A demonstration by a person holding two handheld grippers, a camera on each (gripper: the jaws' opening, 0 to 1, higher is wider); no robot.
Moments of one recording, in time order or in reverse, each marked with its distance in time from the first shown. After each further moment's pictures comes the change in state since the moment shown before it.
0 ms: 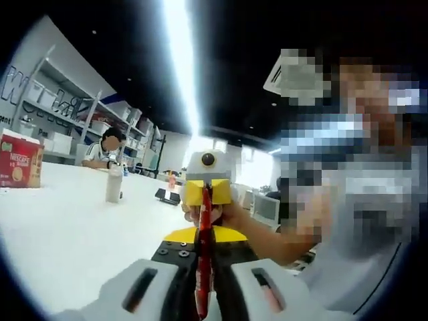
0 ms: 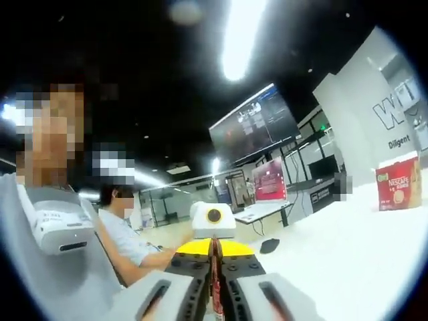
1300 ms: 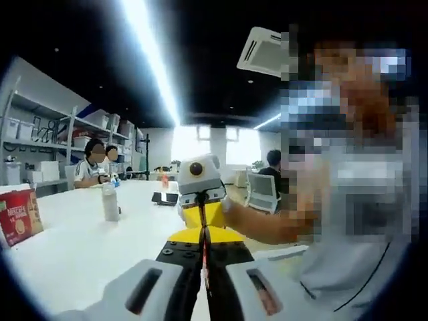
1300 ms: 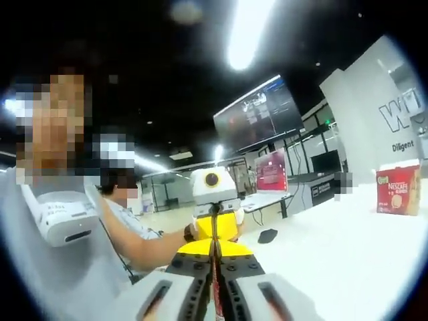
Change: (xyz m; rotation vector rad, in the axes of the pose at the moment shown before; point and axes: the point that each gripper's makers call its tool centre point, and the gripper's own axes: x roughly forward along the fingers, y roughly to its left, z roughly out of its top) left arm 0.006 -0.006 0.035 0.266 0.097 -0.067; right arm -0.013 -0.001 -0.003 -0.047 0.087 0.000
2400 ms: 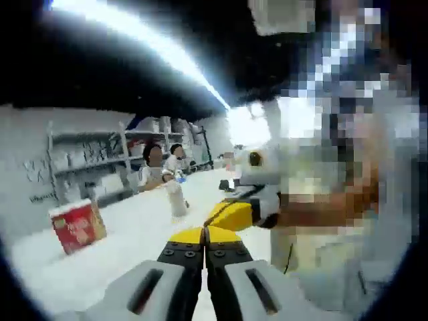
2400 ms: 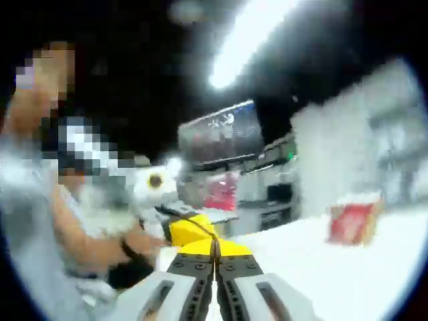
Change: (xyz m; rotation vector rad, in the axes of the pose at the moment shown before) left arm -0.011 0.072 -0.015 -0.091 -0.010 0.448; right arm 0.004 -0.062 0.004 -0.485 -0.028 -0.522
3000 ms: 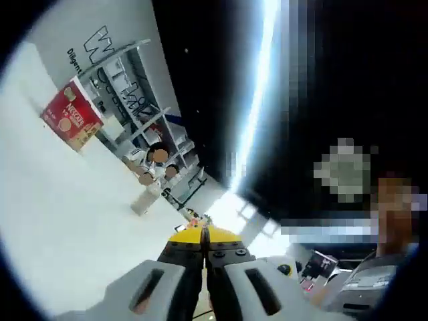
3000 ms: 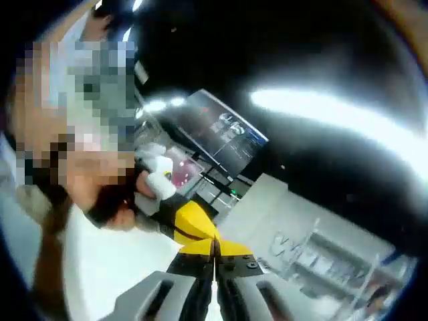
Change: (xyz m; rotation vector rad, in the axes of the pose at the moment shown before) left arm -0.010 0.011 0.001 -0.651 -0.202 -0.072; right arm 0.019 0.000 0.001 -0.355 -0.035 -0.169
